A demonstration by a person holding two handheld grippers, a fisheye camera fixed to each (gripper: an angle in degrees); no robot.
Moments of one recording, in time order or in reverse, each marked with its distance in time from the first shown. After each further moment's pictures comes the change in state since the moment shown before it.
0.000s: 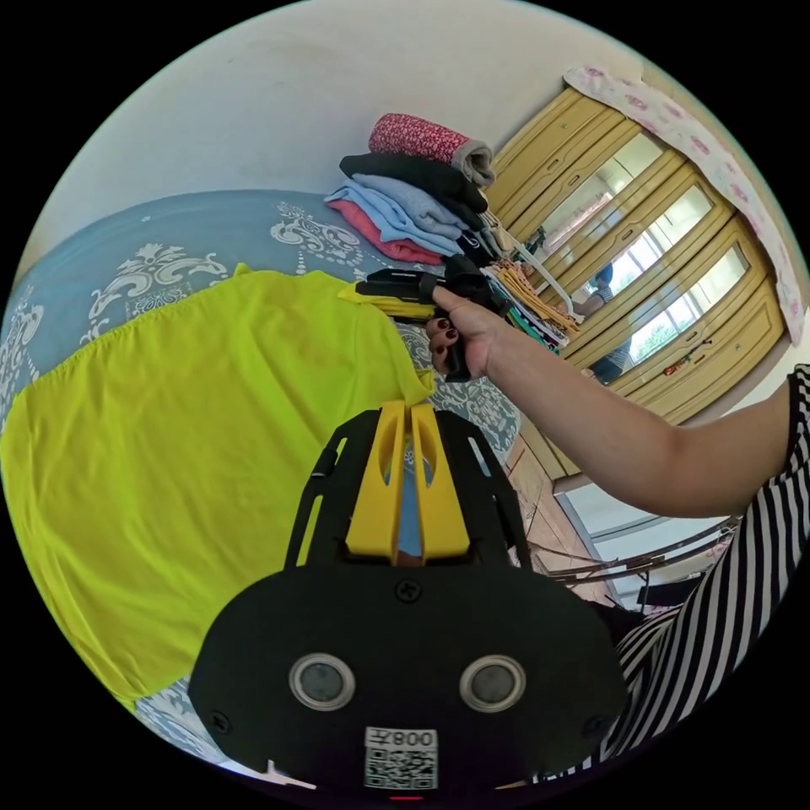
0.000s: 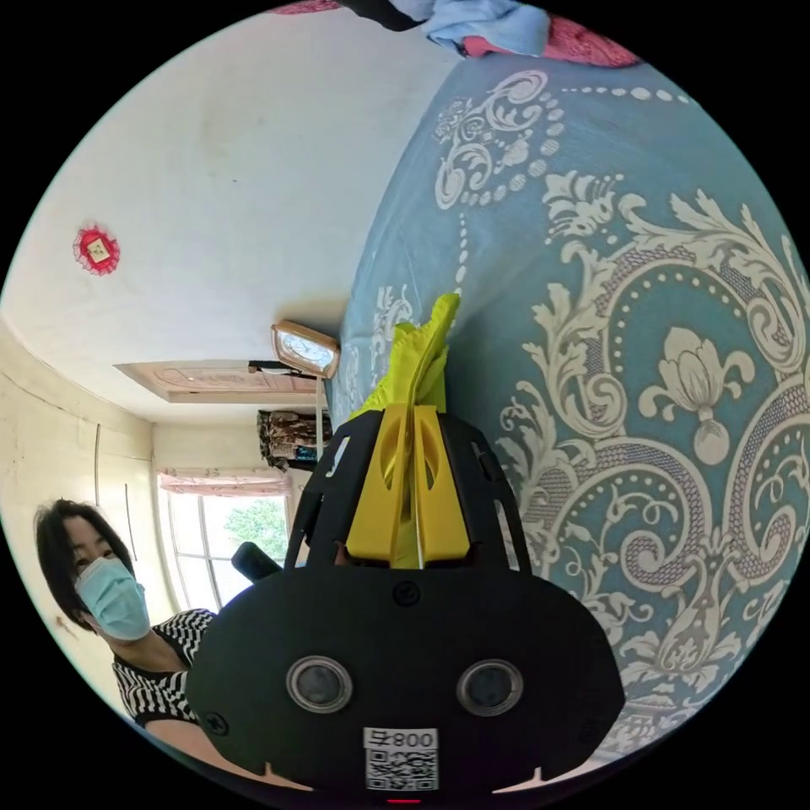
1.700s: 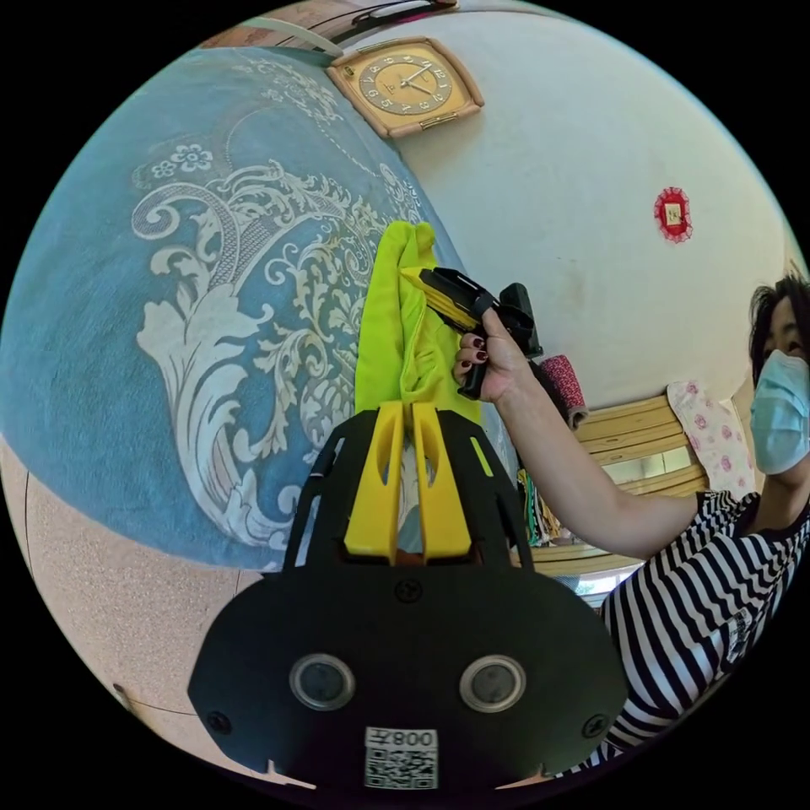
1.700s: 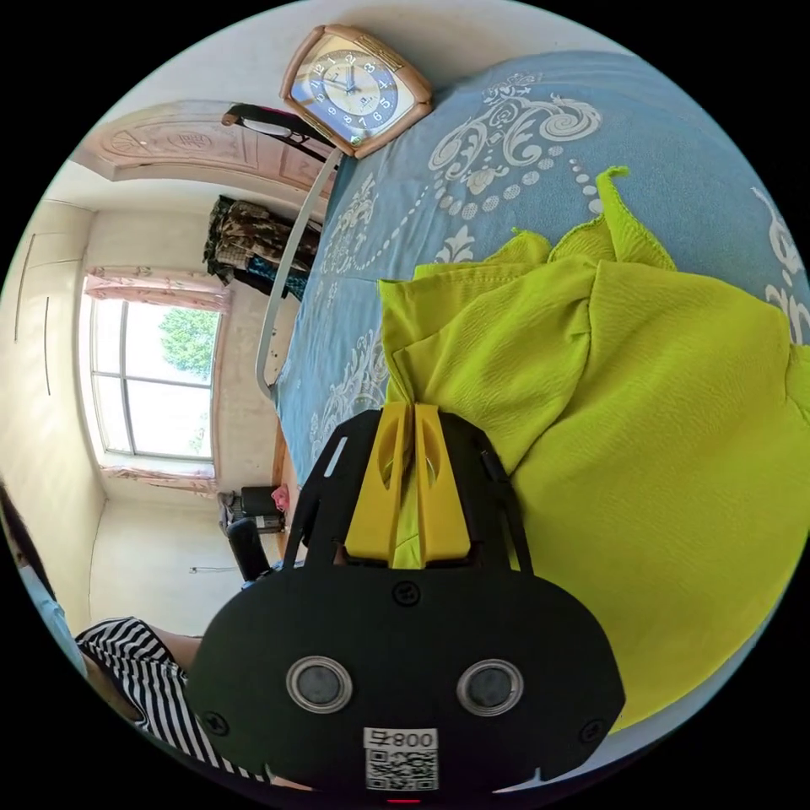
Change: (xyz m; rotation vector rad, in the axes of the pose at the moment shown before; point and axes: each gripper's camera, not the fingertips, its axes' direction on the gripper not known) left arm -0.313 0.336 -0.350 0.500 0.032 -0.826; right arm -0.235 0.124 0.584 -0.568 0.211 -0.413
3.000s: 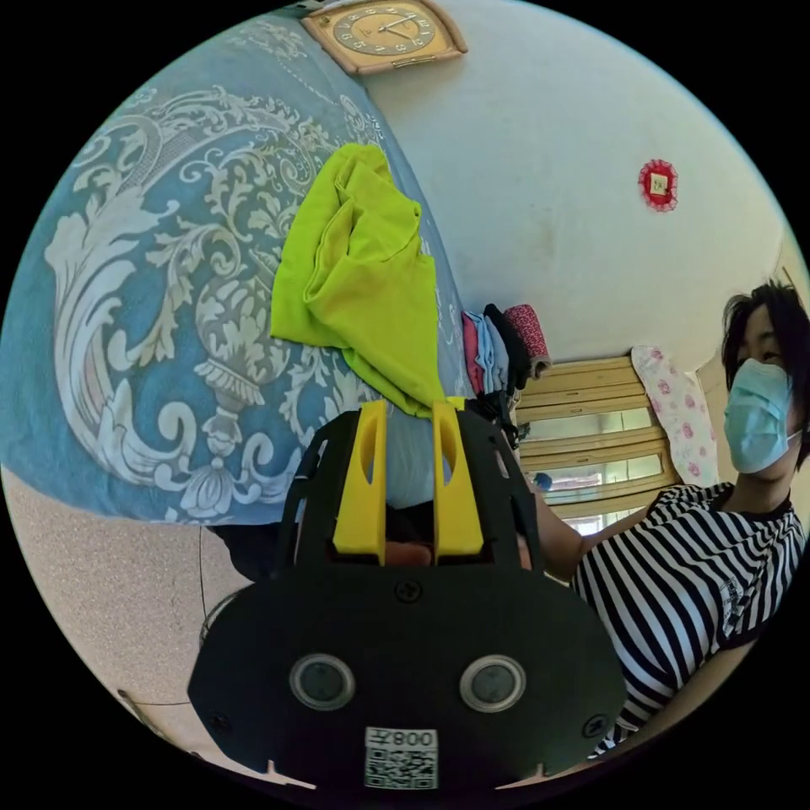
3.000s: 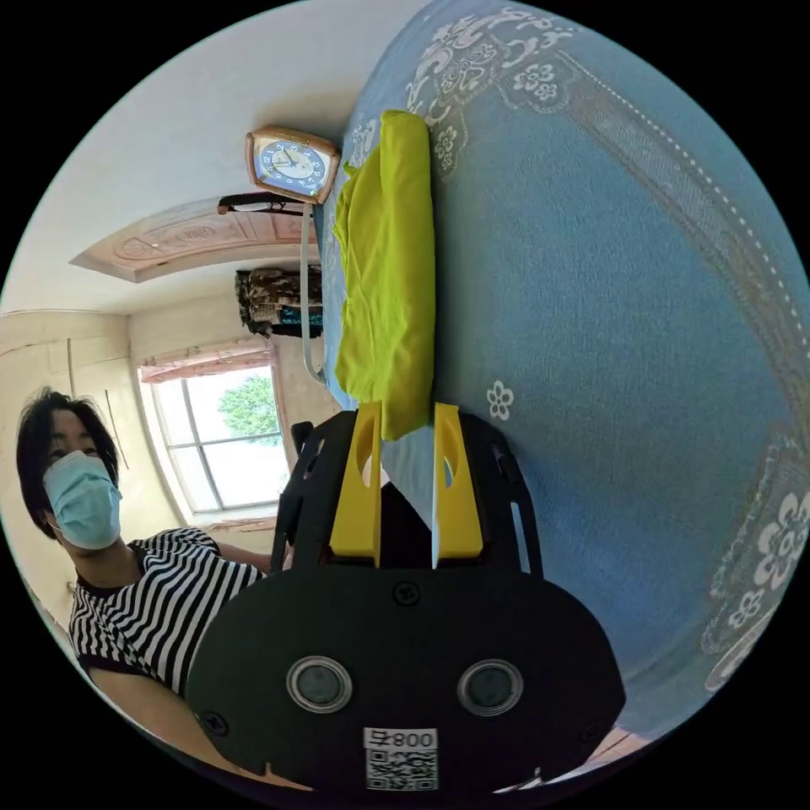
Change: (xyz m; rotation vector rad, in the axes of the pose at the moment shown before) left arm -0.061 -0.051 -0.030 -0.200 0.175 0.011; right arm 0.144 0.196 -0.088 0.077 -0.278 0.295
